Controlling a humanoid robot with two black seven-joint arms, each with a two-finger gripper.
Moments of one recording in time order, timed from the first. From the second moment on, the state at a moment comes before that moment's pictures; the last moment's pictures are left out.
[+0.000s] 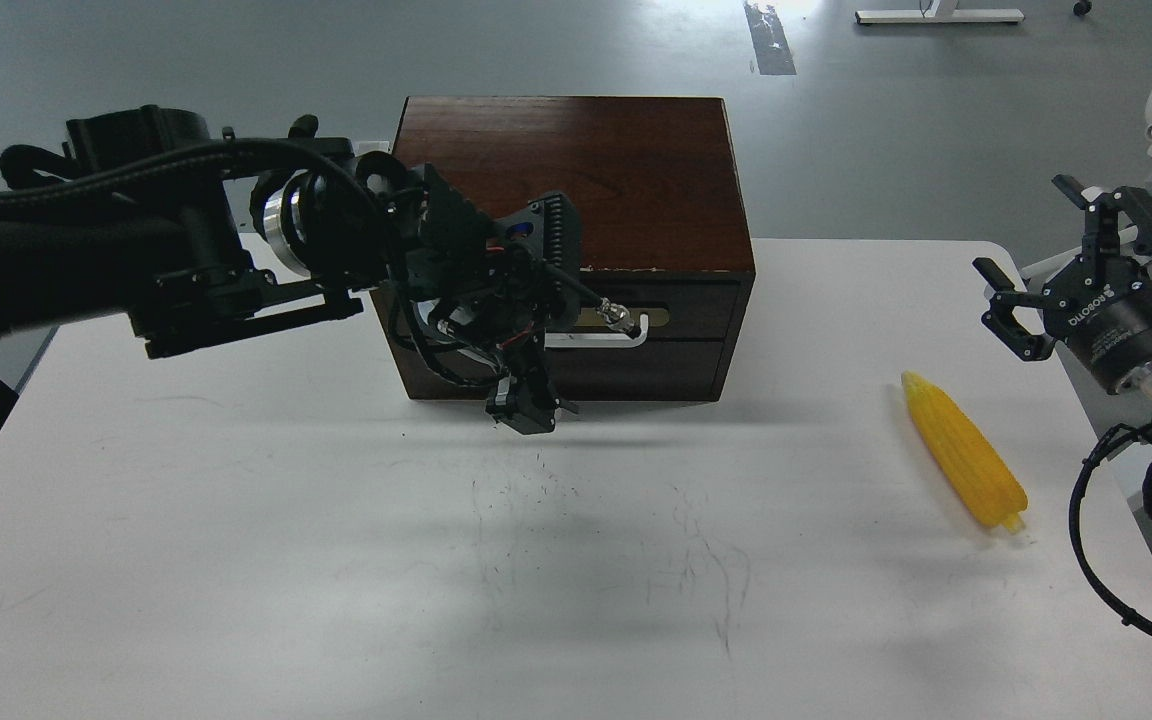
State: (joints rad) left arm -1.52 0.31 0.15 -1.24 2.18 -0.49 -0.49; right arm 0.42 -0.67 0.92 0.97 -0.18 0.49 0.30
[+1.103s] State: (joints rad) left arm -1.51 0.26 0.20 -1.19 2.18 -0.49 -0.49; right arm 0.41 -0.69 0.92 0.97 -0.18 0.49 0.31
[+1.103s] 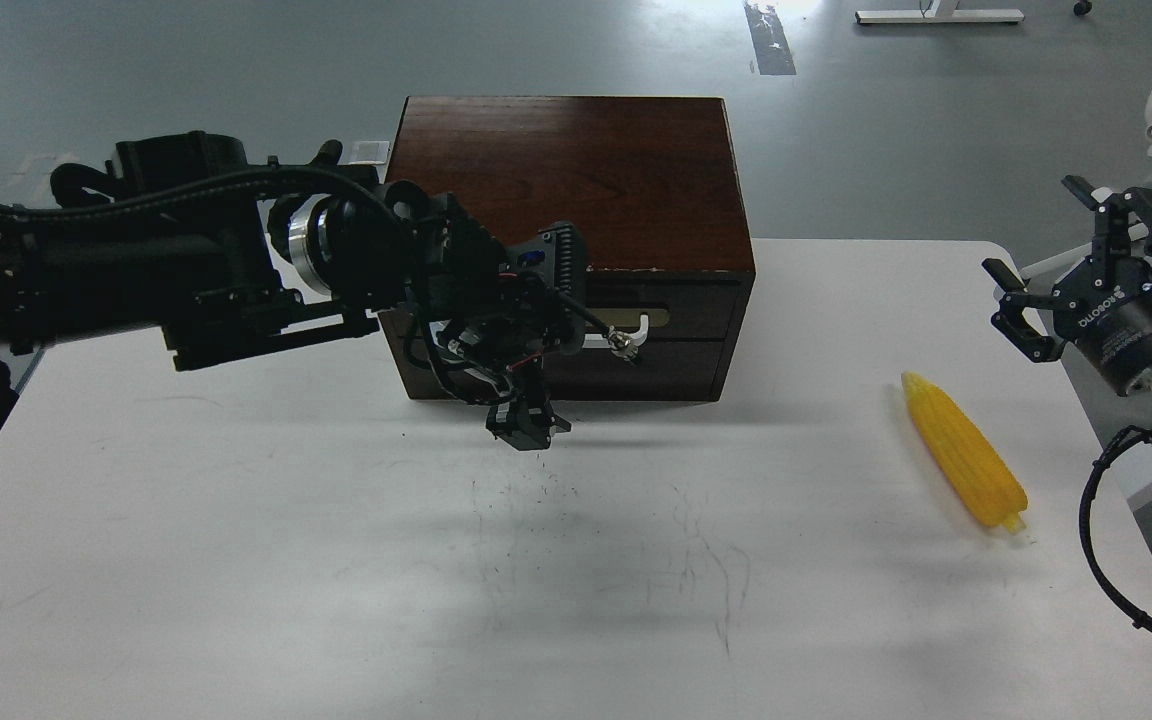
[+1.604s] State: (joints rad) left arm -1.52 0.27 0.22 -1.29 2.18 -0.49 -0.49; right arm 0.41 -0.69 0.92 0.97 -0.18 0.49 0.31
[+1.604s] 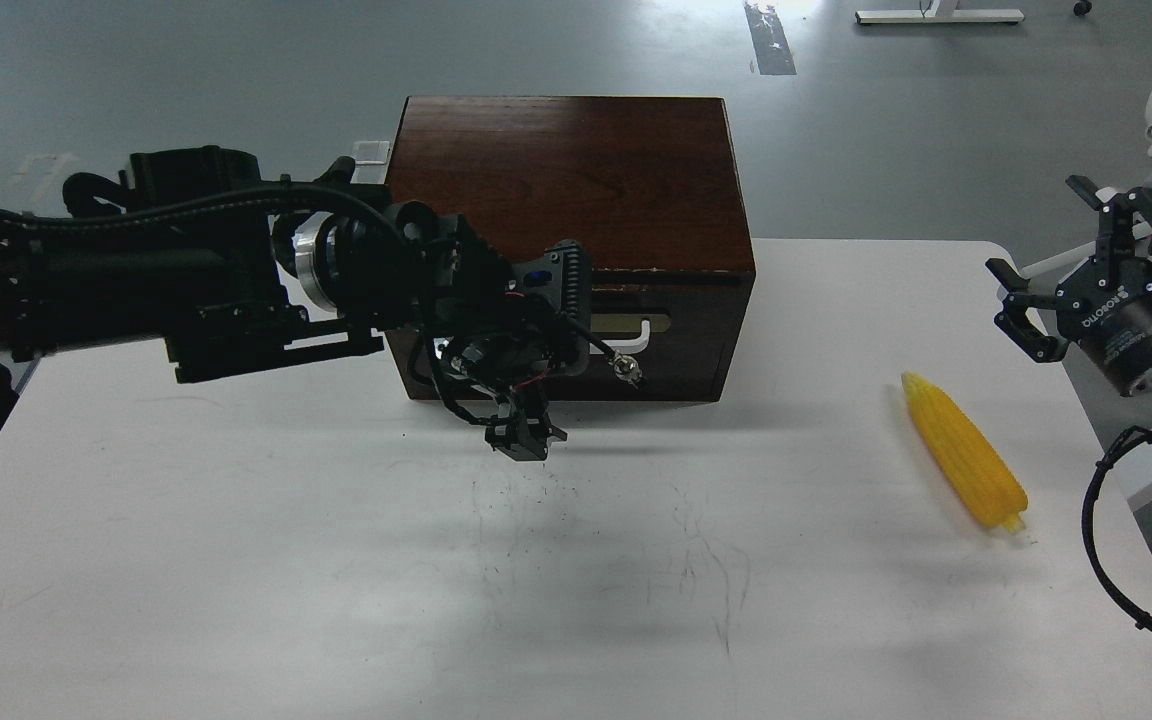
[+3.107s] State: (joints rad) left arm -1.56 0.41 0.24 -1.54 2.18 -0.49 -0.49; right arm 0.40 -0.71 0.93 0.98 -0.18 0.49 0.31
